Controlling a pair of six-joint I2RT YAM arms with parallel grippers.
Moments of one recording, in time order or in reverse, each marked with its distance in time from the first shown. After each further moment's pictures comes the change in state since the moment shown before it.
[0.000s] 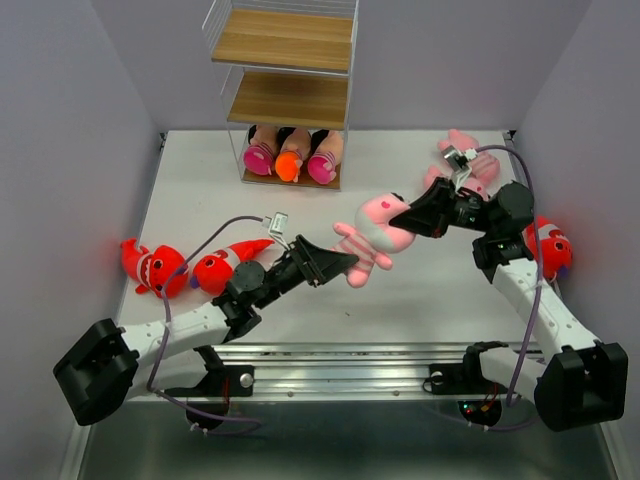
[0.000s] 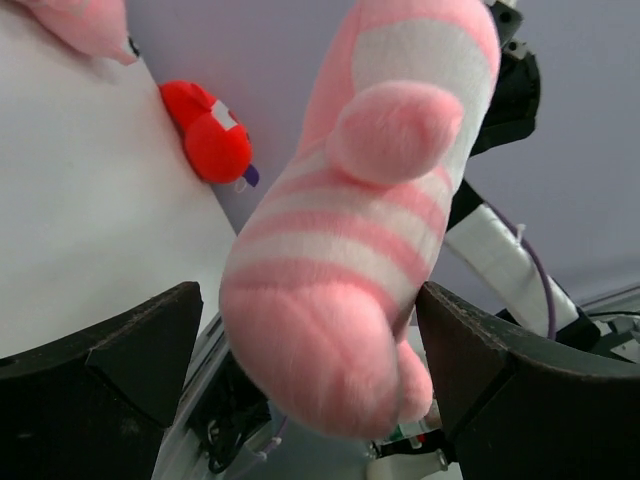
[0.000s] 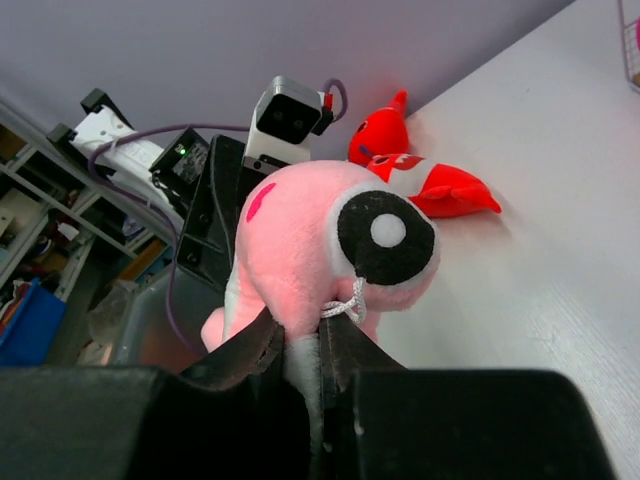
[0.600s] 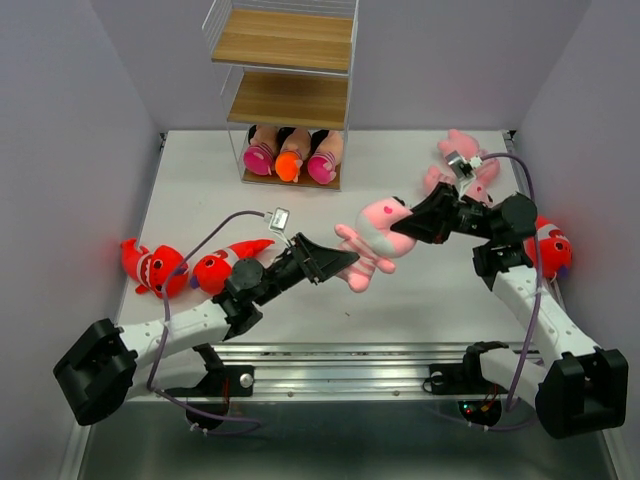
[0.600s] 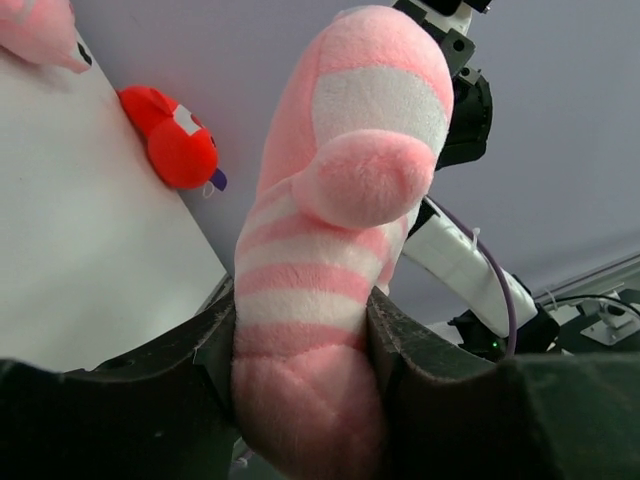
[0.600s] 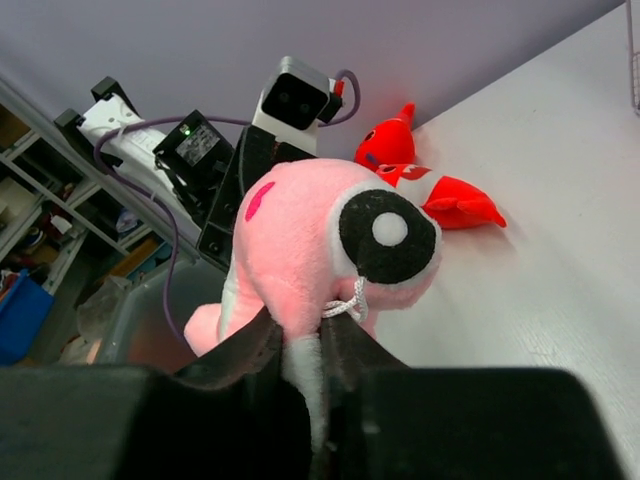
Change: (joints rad) left arm 0.000 0.030 0.048 0.077 0.048 -0.029; right arm -0.001 -0.033 -0.079 0.212 -0.005 0.107
